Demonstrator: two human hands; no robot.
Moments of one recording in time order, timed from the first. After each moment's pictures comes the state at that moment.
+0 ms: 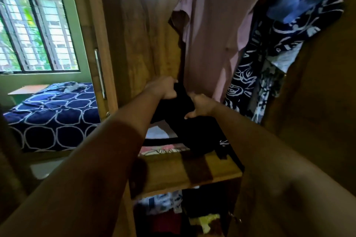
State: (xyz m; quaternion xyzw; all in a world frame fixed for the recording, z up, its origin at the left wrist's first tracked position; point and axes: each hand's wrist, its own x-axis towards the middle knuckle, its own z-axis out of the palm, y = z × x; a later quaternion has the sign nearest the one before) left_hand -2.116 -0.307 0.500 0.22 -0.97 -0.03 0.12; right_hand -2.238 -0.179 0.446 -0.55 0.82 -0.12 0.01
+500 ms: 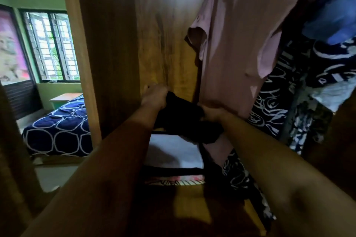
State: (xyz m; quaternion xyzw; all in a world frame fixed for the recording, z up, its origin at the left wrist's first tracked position) left_hand -2.154 -0.377 0.512 0.33 -0.92 0.11 0.19; right_hand -2.318 -0.250 0.462 -0.40 0.78 -0.42 0.22
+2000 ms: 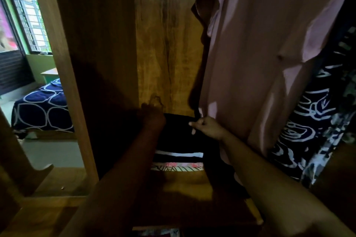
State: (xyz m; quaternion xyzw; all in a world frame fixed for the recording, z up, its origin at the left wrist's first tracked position) left_hand -2.179 -0.416 0.360 0.49 -0.85 -0.10 0.18; right_hand -2.332 -0.261 0.359 -0.51 0.78 -0.32 0.19
